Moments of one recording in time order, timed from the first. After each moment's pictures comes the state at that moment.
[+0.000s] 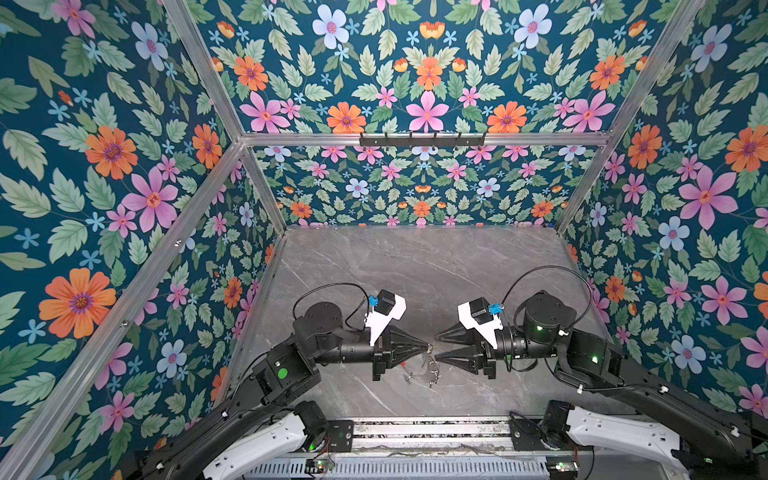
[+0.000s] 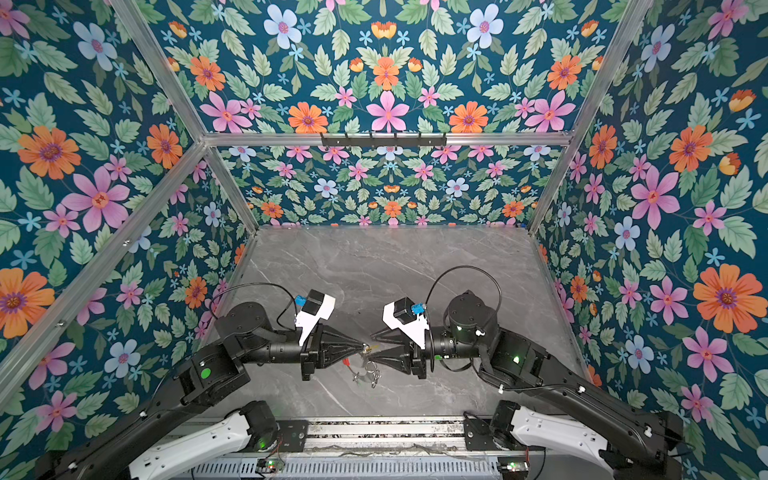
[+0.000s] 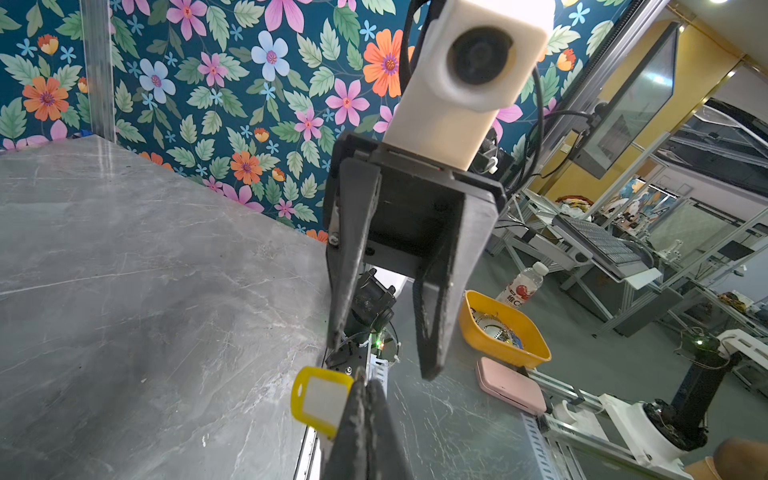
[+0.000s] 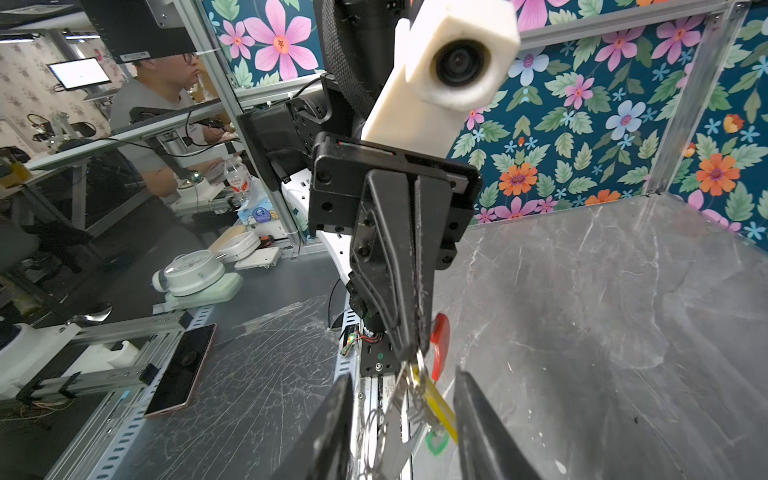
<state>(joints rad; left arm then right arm) -0.94 0.73 0.90 -0.27 0.64 -0.36 1.01 0.89 1.02 -0.31 -0.55 0.07</state>
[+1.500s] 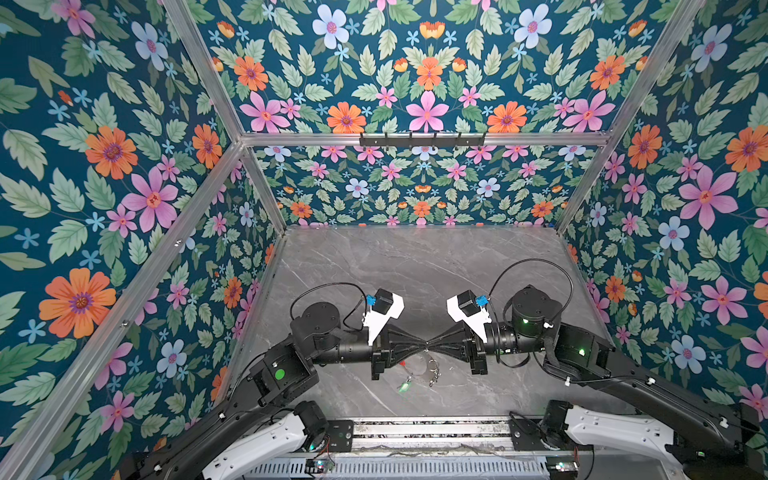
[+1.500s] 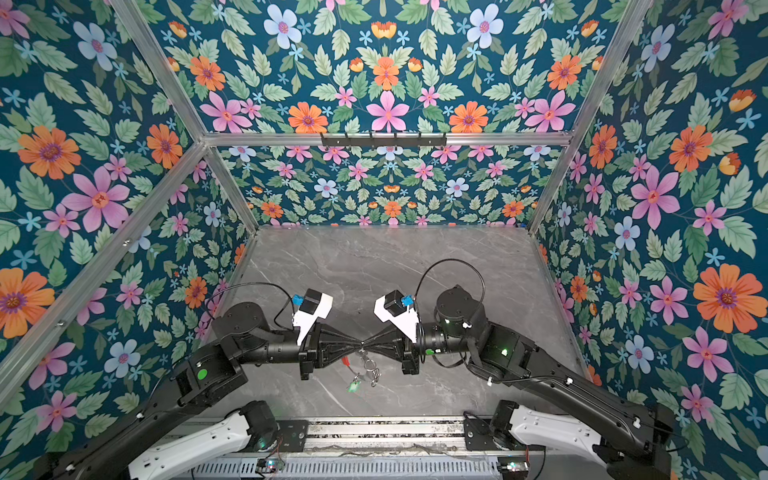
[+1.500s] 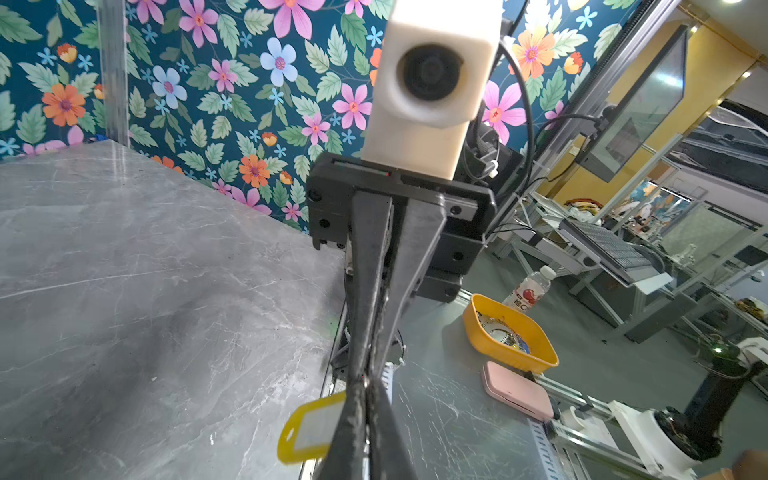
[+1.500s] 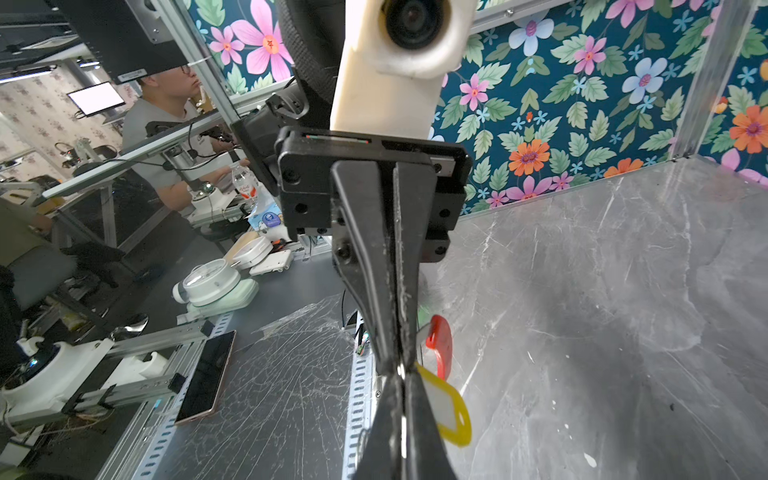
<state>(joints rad) -0.94 0.73 0.92 -0.29 0.61 -0.36 1.00 0.95 1.05 -0.31 -0.55 0.16</state>
